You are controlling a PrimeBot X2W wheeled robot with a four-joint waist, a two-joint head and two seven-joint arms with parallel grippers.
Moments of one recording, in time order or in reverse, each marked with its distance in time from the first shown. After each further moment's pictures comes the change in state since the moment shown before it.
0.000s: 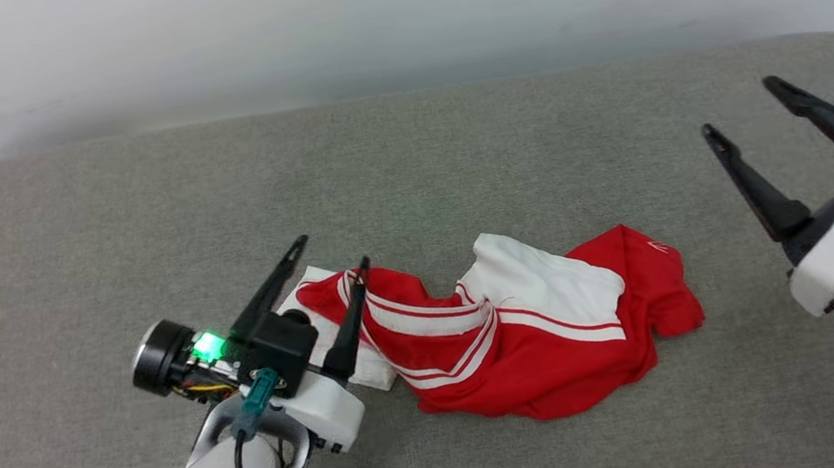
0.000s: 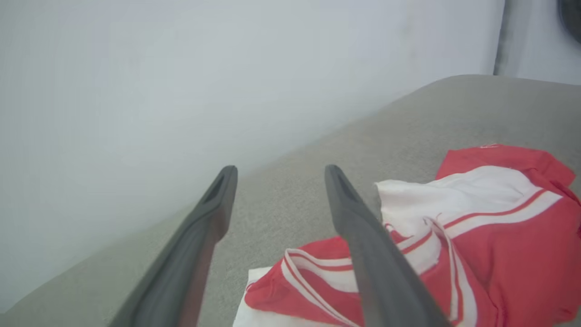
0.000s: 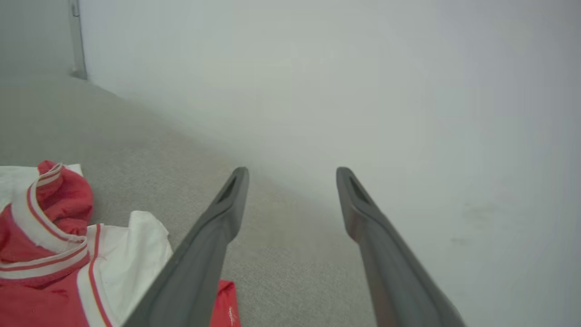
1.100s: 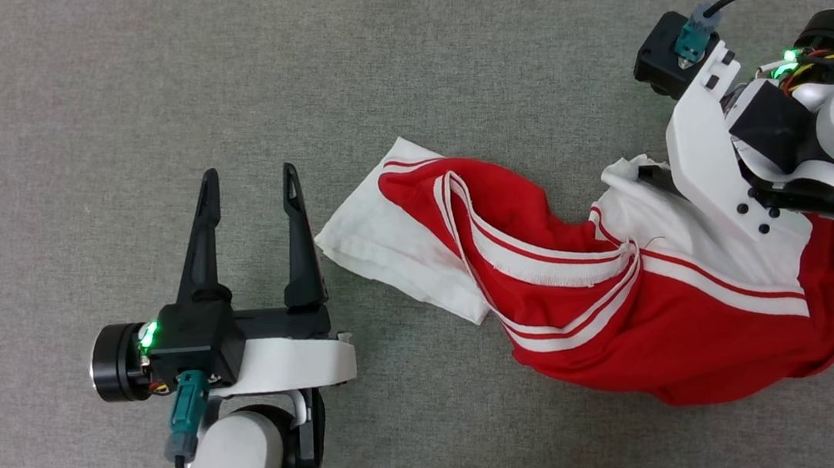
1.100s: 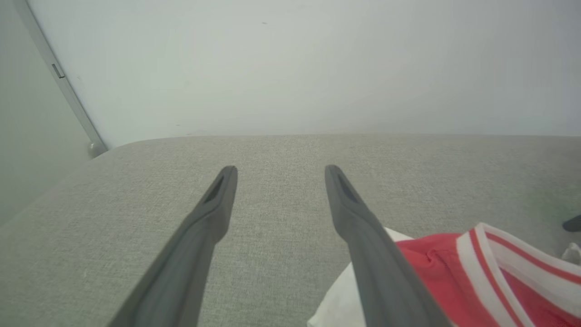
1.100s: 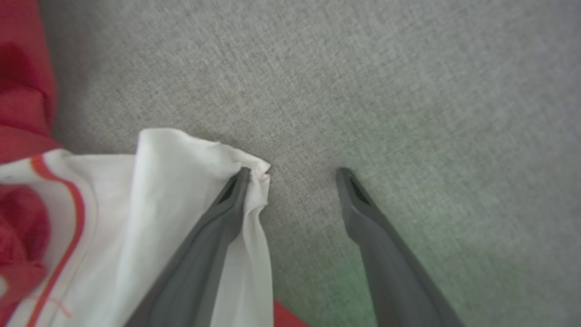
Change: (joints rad) left arm 0.272 -0.433 0.682 -0.171 0.368 -0.141 -0.010; right arm -0.767 -0.059 0.903 0.326 0.530 0.000 0.710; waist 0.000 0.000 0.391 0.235
